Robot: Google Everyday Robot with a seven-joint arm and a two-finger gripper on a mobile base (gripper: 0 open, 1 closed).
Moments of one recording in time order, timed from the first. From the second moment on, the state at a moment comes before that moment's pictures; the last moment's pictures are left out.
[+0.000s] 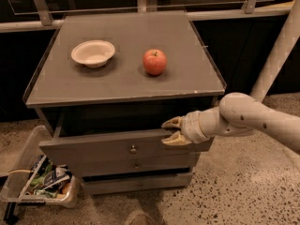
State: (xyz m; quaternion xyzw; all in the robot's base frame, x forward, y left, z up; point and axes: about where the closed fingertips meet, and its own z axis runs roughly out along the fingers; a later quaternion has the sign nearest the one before) arm 0.550 -0.086 0.650 -0.65 0.64 0.16 0.37
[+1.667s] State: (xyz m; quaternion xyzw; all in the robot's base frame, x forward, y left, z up) arm 0.534 -0.089 0.648 -0.65 0.64 0.18 0.37
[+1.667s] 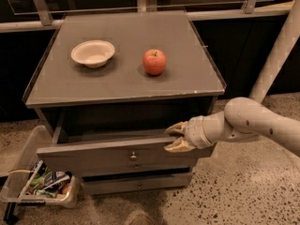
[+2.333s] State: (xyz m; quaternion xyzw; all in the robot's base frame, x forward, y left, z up) arm 0.503 -0.100 0.648 -0.65 0.65 0.18 0.36
